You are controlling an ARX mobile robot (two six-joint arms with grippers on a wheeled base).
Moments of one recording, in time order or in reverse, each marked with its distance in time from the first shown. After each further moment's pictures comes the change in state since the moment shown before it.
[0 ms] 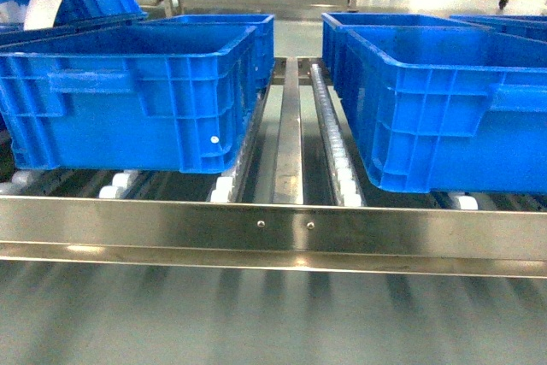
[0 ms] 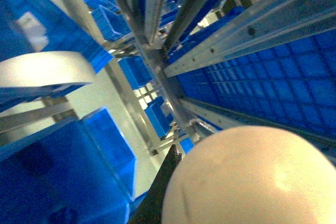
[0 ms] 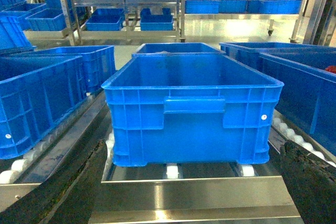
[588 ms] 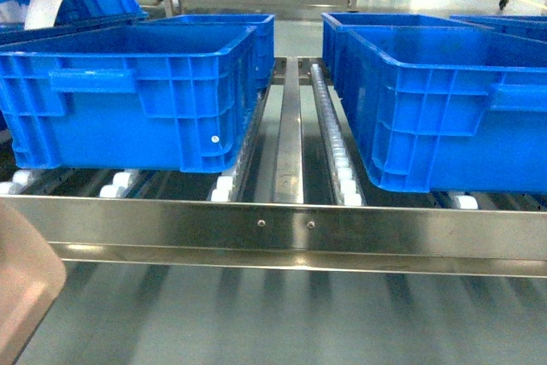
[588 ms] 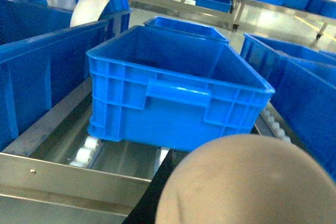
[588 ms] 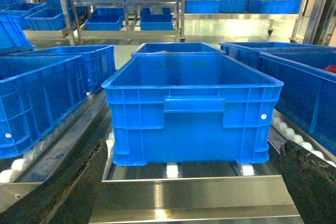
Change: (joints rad) left arm -0.121 -0.676 -0.803 -0.172 0.169 0.938; right arm 0.000 0.000 0.000 0.000 0.000 0.000
